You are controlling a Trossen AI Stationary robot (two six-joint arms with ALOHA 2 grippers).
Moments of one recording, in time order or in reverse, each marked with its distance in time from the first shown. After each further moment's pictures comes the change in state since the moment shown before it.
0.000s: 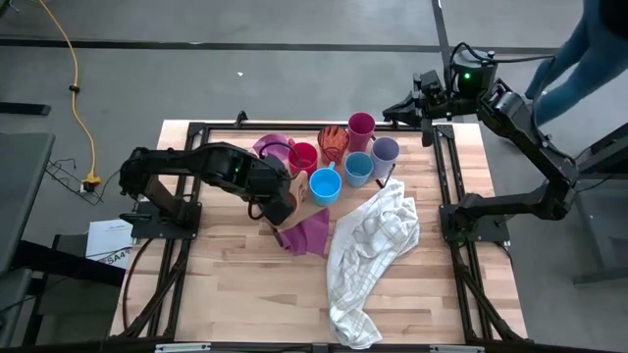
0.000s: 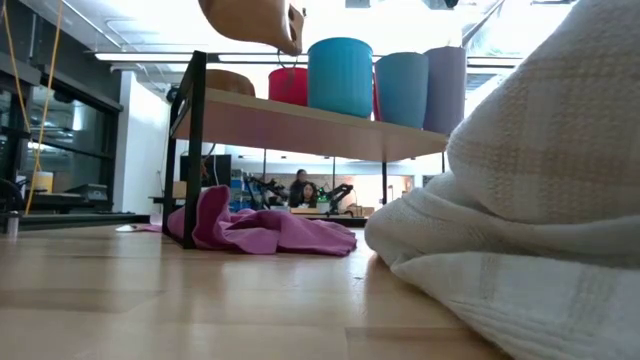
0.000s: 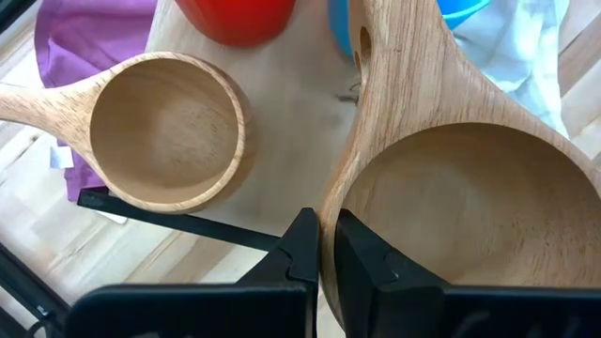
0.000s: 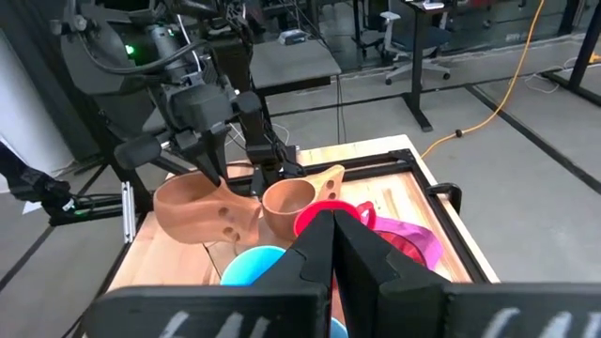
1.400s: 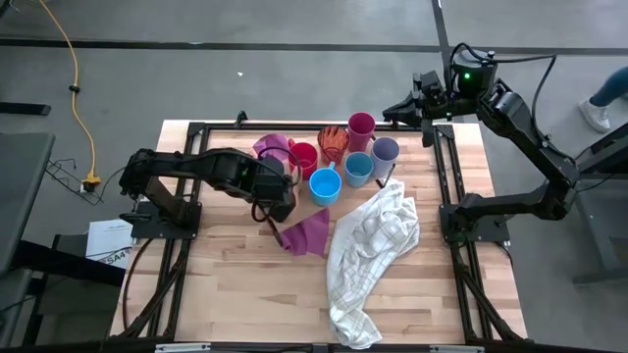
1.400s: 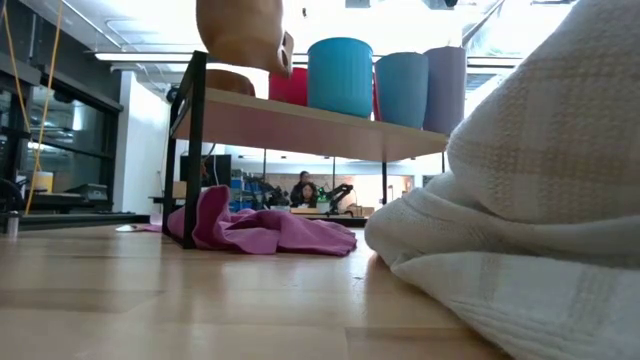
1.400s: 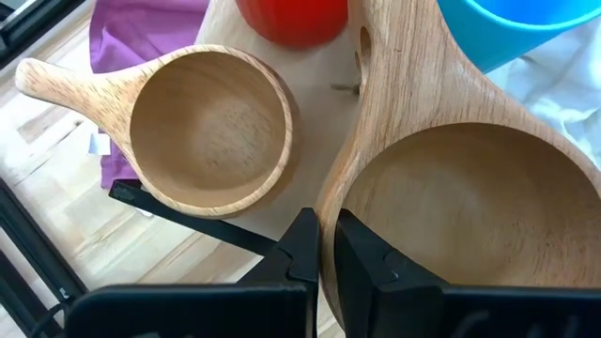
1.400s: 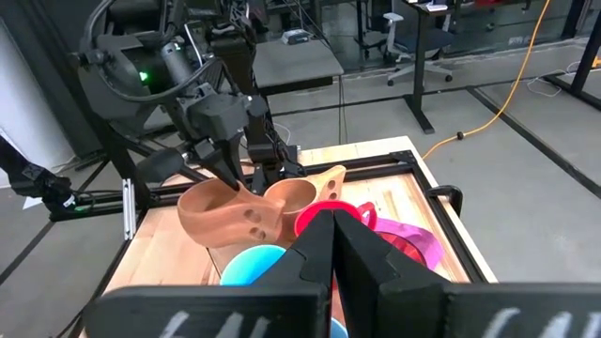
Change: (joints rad) left arm 0.001 0.001 -0.080 0.000 -0.086 -0.097; right arm 0.000 0.000 0.000 -0.001 -0.007 -0.015
